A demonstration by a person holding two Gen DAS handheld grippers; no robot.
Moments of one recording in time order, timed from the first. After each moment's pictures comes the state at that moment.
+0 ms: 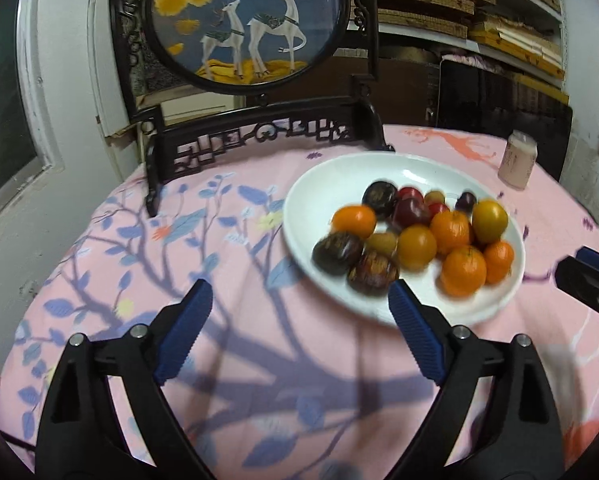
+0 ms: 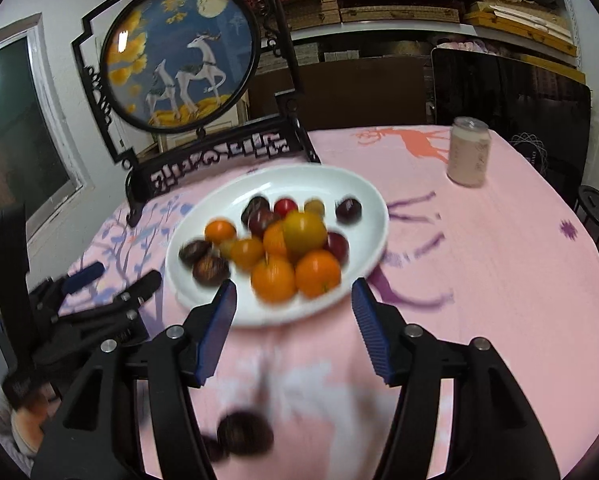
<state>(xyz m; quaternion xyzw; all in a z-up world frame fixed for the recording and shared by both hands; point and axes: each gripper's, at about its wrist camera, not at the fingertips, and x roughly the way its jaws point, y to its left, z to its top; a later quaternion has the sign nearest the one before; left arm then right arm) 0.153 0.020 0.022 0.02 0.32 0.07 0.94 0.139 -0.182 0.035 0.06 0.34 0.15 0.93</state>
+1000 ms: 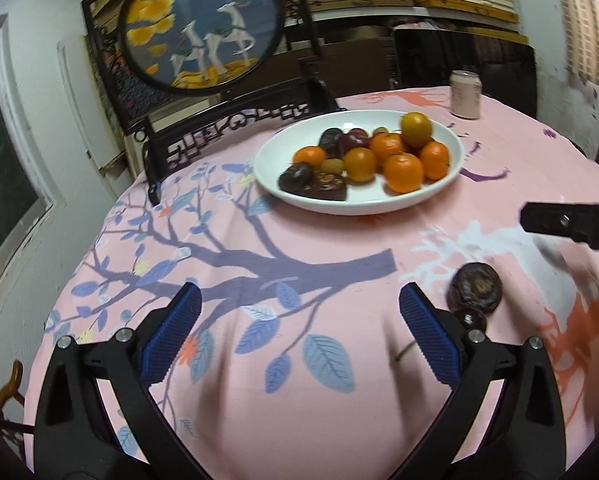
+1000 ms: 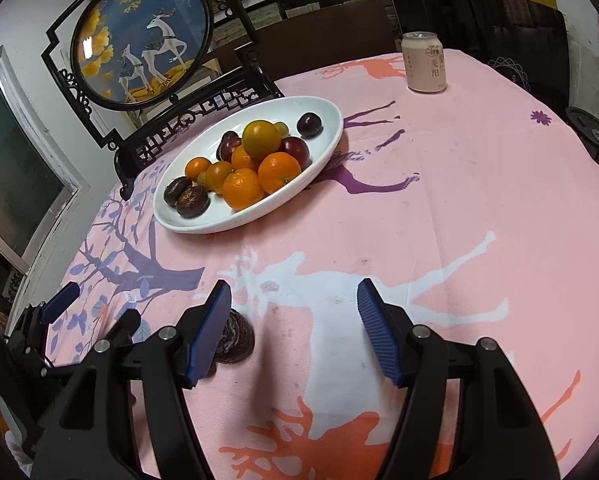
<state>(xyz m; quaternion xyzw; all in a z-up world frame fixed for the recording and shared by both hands) 0.074 -0.020 0.006 0.11 0.32 0.03 0.94 0.102 -0.217 0.002 0.14 0.42 0.13 0.89</state>
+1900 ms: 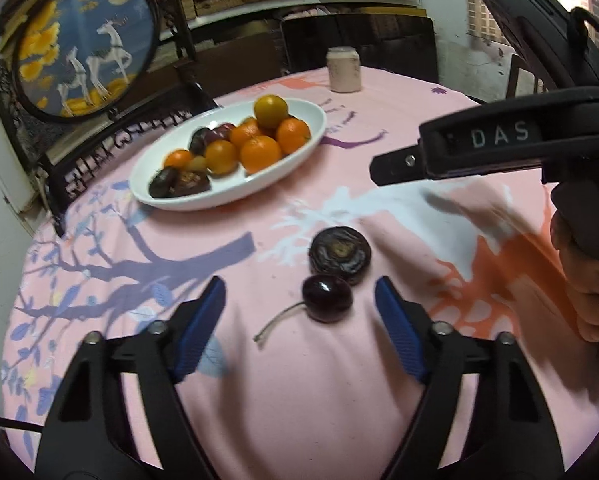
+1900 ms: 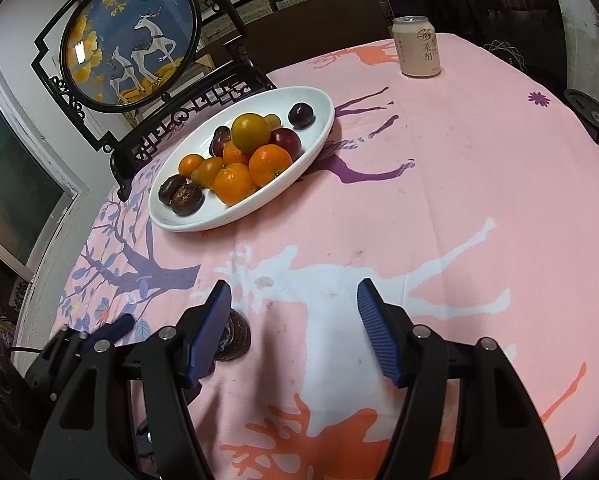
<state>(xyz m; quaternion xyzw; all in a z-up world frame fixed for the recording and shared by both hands) 0.059 -0.067 -0.010 0.14 0.35 -0.15 0.91 0.106 -0.224 -0.003 0.16 0.44 0.13 0.88</state>
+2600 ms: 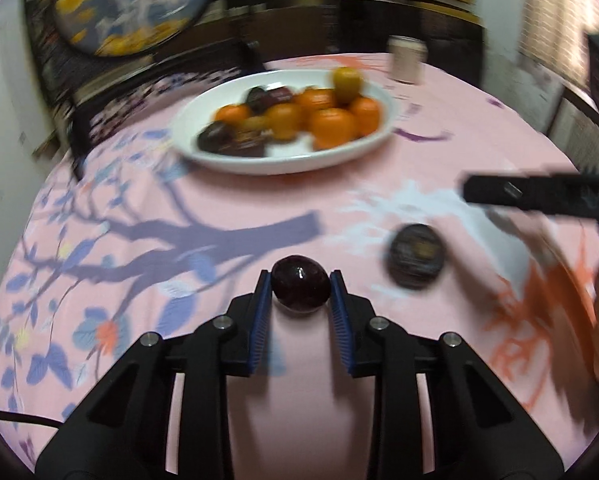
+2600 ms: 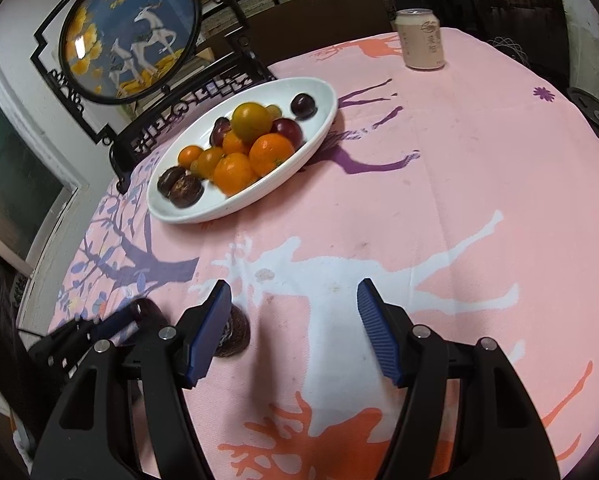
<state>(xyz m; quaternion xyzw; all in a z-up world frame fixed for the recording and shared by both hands) 0.091 -0.024 -0.016 0.07 0.40 -0.07 0.91 0.107 -0.217 -0.009 0.15 0.45 0.14 0.87</state>
